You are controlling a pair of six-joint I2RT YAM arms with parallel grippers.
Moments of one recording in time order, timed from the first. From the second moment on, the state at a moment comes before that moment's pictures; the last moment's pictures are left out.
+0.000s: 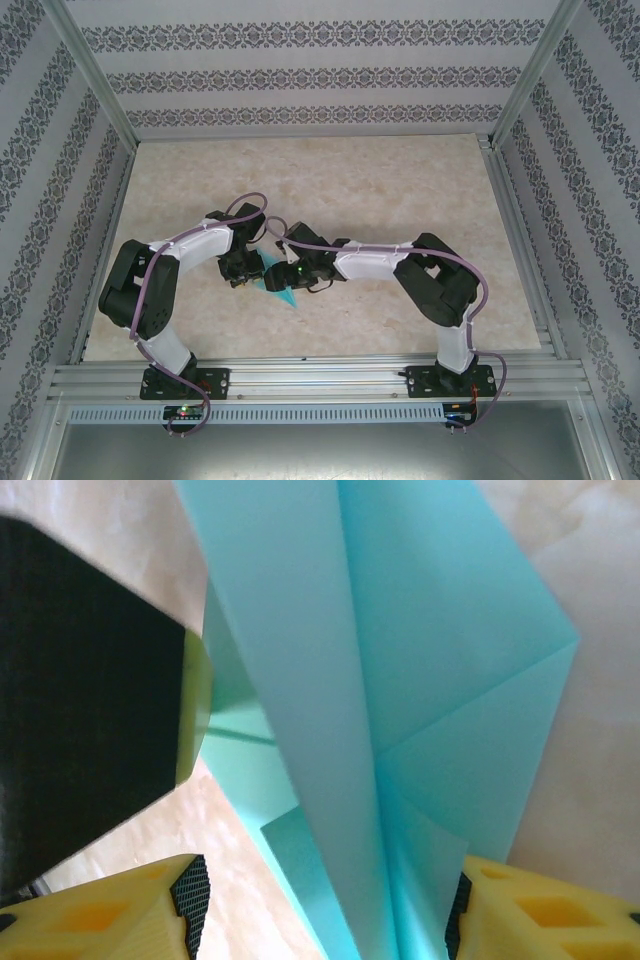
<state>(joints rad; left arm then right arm) -0.38 1.69 1.03 -0.89 0.06 -0.79 0.90 1.94 1.16 -0.19 -0.37 0.66</state>
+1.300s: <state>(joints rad) -0.38 1.54 1.01 -0.86 0.08 -0.79 0.95 1.98 1.24 -0.33 -0.13 0.60</state>
